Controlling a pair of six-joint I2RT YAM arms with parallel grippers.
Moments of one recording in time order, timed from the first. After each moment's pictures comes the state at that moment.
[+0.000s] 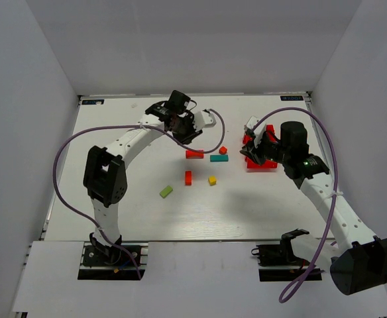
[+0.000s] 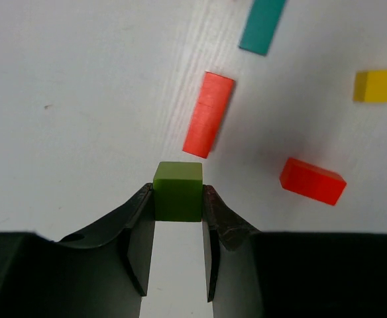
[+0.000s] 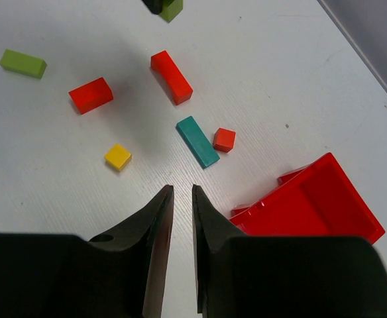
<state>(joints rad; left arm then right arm) -0.55 1.95 1.76 -0.75 0.23 0.66 0.31 1.06 0.92 -0.36 -0.57 -0.51</state>
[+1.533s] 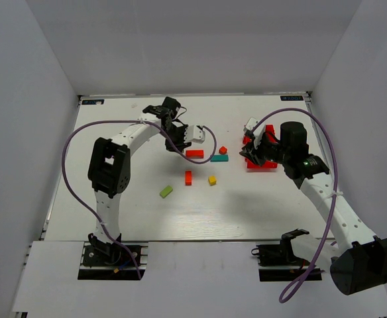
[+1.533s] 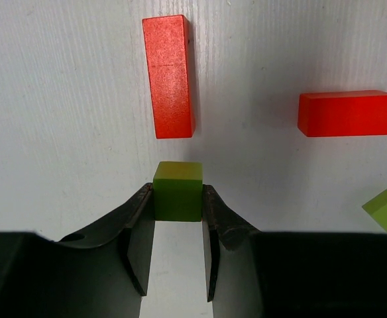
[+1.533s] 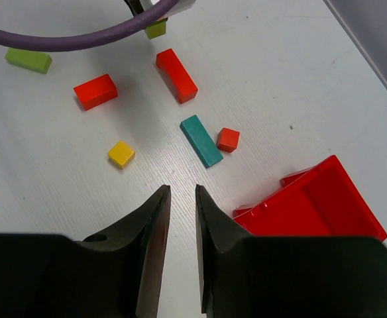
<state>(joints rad) -0.45 2.07 1.73 -0.88 0.44 1.16 0.31 1.06 0.92 -0.37 -0.59 -0.53</state>
